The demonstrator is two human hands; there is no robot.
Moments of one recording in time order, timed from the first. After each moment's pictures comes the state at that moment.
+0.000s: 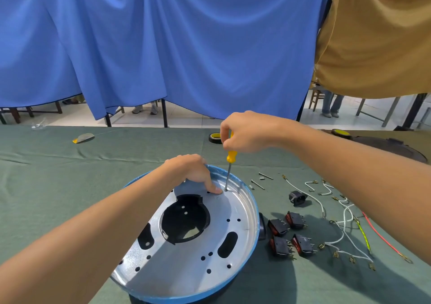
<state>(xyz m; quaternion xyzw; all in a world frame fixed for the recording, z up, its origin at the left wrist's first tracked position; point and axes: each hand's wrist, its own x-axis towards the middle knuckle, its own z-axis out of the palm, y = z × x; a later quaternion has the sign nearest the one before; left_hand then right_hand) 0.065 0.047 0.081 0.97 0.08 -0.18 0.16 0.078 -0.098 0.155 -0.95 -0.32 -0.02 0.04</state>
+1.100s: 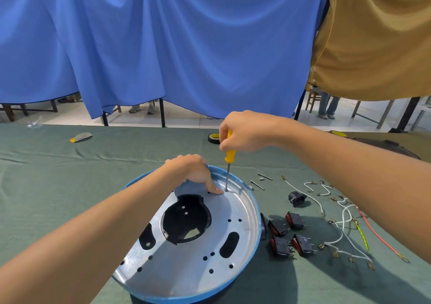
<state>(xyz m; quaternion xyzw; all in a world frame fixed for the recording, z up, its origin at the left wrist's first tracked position) 0.067 0.050 0.077 0.97 0.09 -0.17 0.18 0.079 -0.092 0.159 -0.95 -0.32 -0.01 0.02</state>
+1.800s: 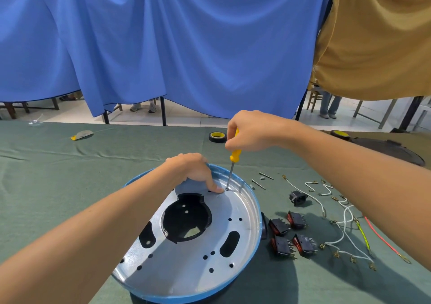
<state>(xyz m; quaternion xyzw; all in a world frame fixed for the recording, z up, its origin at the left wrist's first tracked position) 0.065 0.050 0.078 0.96 0.08 -0.17 0.19 0.083 -0.100 0.152 -0.95 -0.28 -0.01 0.08</state>
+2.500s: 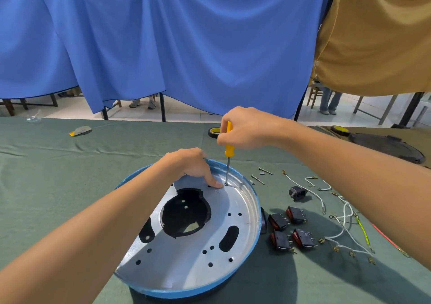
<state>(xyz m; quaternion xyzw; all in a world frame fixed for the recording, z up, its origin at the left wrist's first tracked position) 0.067 0.055 0.073 0.96 0.06 -0.16 0.21 0.075 -0.094 0.147 -0.95 -0.30 -0.02 0.12</state>
